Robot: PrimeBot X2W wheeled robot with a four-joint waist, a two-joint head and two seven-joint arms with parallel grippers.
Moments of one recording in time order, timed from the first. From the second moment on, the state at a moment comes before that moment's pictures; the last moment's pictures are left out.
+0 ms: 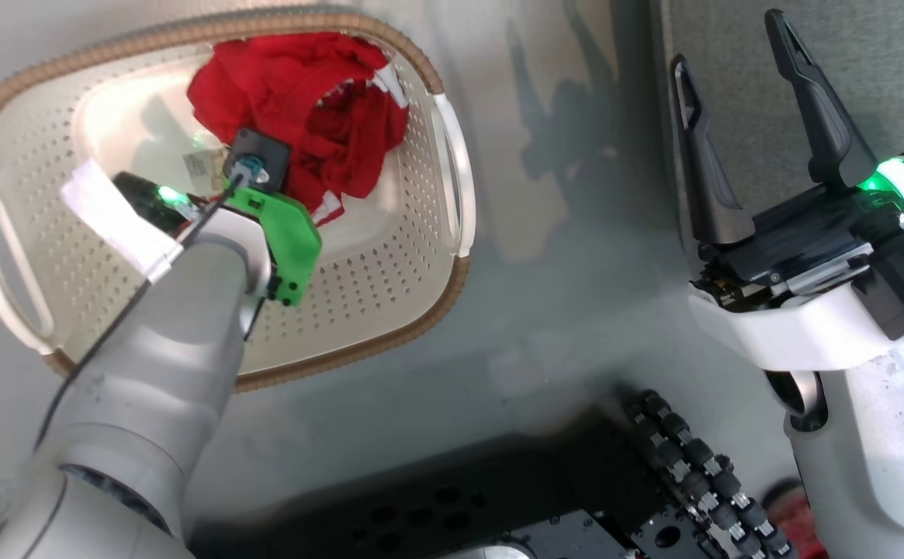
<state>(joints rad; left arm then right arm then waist) -1.07 0.09 -0.90 1.29 -0.52 -0.04 -0.14 -0.45 -0.12 0.16 -0.23 0.06 0.13 -0.26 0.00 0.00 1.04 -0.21</state>
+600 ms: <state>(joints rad) -0.90 0.05 -0.87 1.26 -0.61 -0.08 -0.26 -0.38 -0.13 0.15 -0.18 0.07 0.13 -0.26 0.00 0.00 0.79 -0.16</state>
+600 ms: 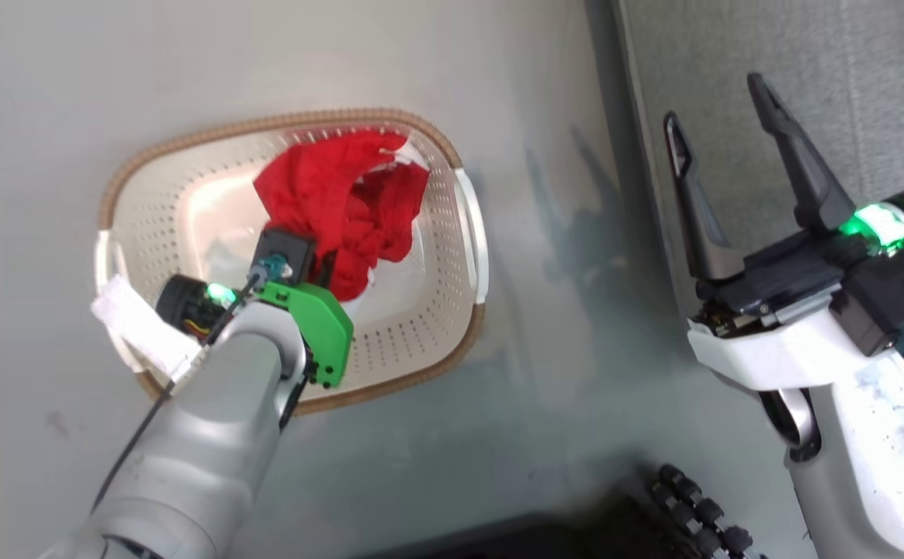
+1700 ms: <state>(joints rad) -0.34 0.09 -0.60 0.56 -0.35 -0.07 -0.26 -0.07 -0.14 0.17 -0.06 0.09 0.13 -0.26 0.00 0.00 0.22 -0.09</state>
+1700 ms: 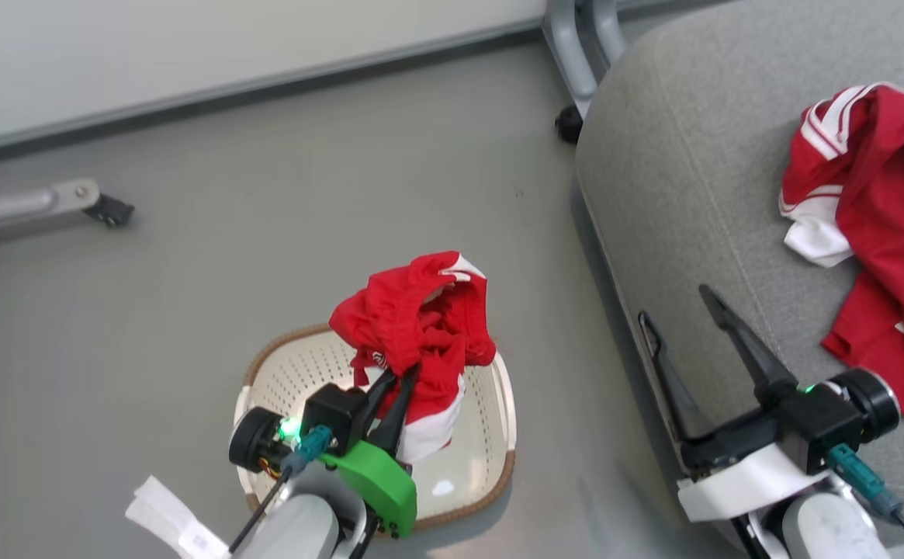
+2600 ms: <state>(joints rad) -0.21 0.13 -0.58 0.19 -0.20 -0.09 -0.26 0.03 -0.12 0.22 0.00 0.13 0.13 -0.26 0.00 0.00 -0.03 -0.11</state>
